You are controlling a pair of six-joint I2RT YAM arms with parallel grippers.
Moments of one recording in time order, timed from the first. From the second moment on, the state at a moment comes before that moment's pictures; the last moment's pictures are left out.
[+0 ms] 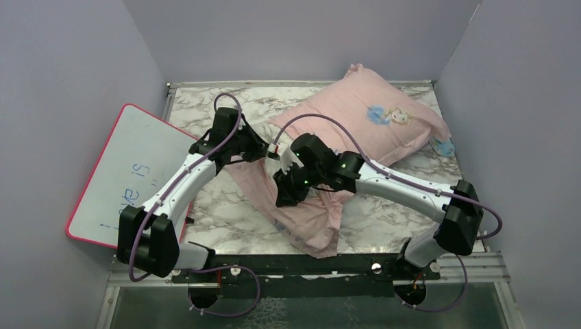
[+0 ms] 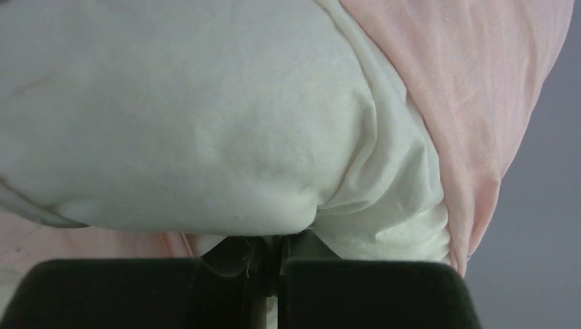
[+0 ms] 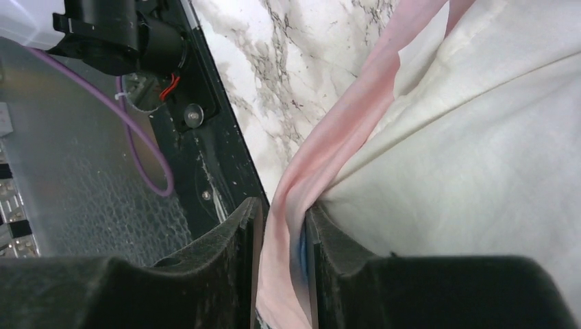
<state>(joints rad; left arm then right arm) -0.33 1.34 1.03 -0.37 0.32 -0.98 1.01 1.55 1.29 -0.50 -0.40 0.17</state>
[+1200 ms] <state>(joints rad) -0.32 1.31 0.99 -0.33 0.30 -0.97 1.04 1.49 1.30 -0.51 -0.25 0.27</state>
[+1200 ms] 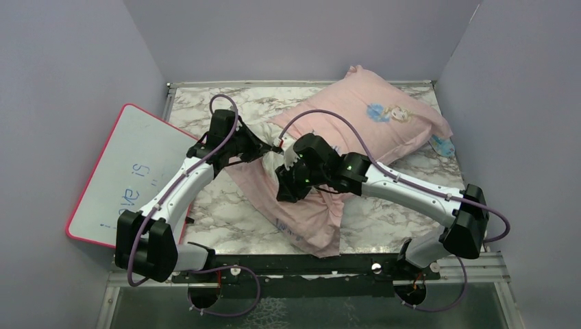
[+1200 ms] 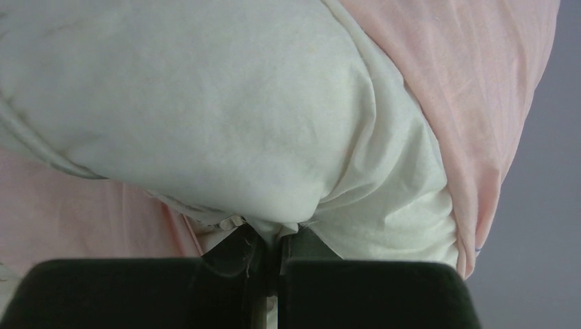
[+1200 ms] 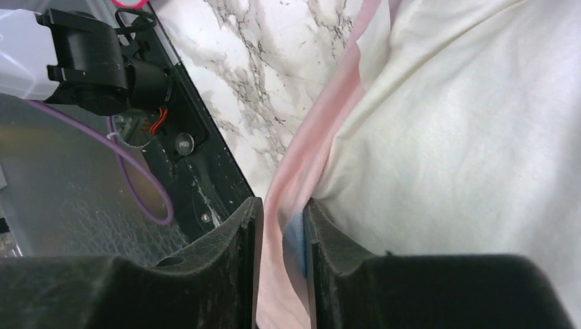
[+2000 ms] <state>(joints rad) -0.21 1.43 1.12 -0.44 0.43 -0.94 1.05 1.52 1.30 -0.58 -0.43 0.02</state>
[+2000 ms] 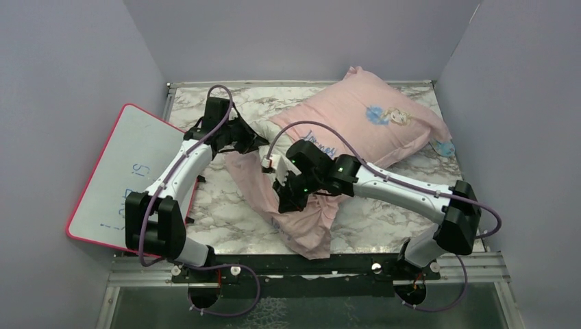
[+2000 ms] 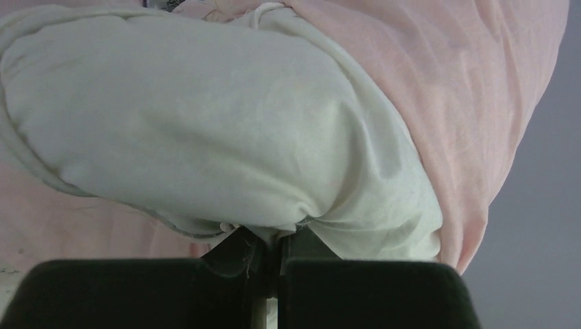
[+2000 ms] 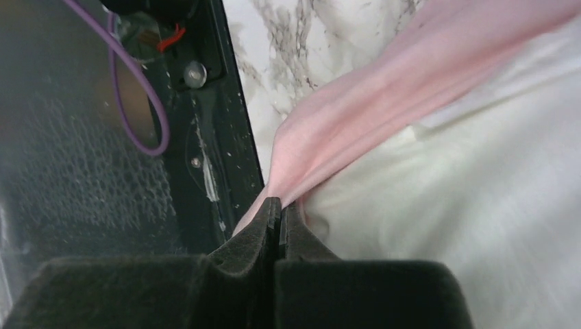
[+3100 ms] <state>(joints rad) 0.02 1.26 0.88 -0.36 0.61 -0.76 1.17 1.62 1.13 -0.34 -0.02 0.34</state>
